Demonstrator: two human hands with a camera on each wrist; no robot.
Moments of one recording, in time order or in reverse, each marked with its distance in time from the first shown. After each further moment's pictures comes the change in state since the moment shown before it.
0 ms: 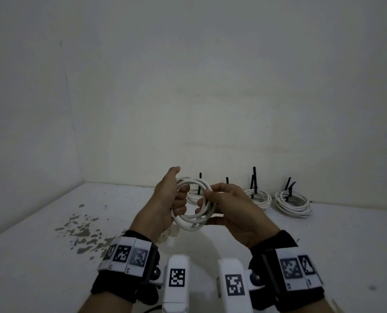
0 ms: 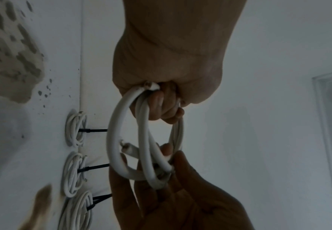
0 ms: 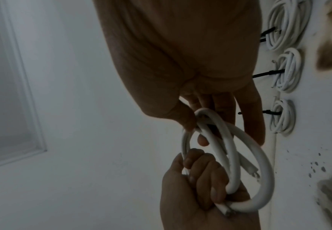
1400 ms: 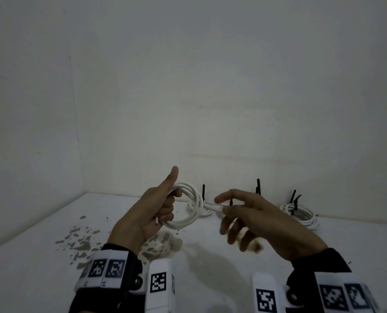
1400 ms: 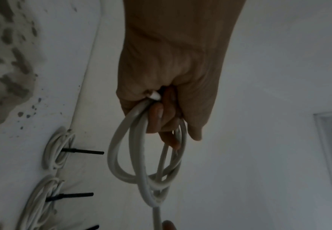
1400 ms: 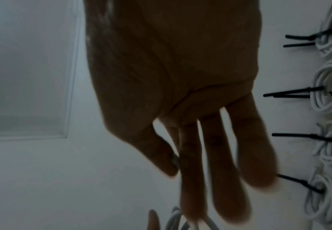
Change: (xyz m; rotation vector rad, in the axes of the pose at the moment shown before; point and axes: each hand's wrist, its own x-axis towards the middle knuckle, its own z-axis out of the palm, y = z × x) left_hand -0.002 0.014 -0.031 0.036 -0.059 0.119; right_hand -0.026 -0.030 -0.034 -0.372 -0.113 -0.049
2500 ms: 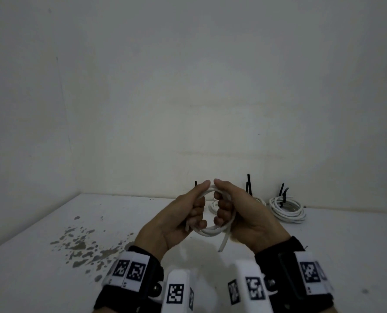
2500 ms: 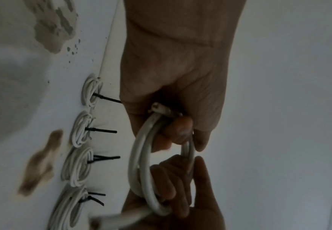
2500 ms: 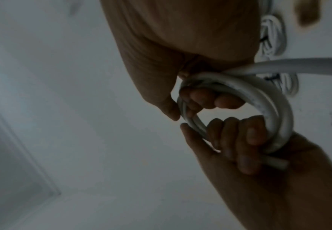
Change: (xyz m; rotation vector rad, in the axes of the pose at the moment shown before) left_hand -0.013 -0.021 0.056 0.007 -0.269 -0.098; right_hand 0.023 0.009 0.017 0.751 0.183 0.170
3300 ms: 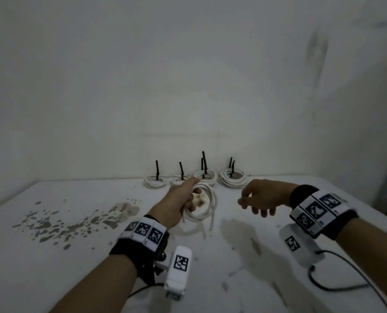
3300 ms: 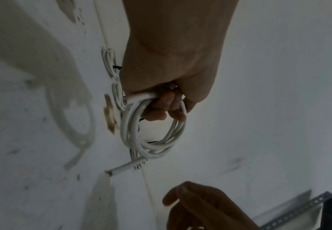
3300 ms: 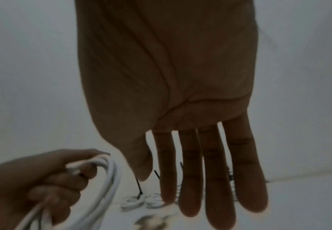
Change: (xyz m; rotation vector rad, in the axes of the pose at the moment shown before) left_hand 0.005 -0.046 0.088 0.127 0.158 -0.140; right_hand -0.084 -0.058 -0.147 -1.599 0.010 0.173
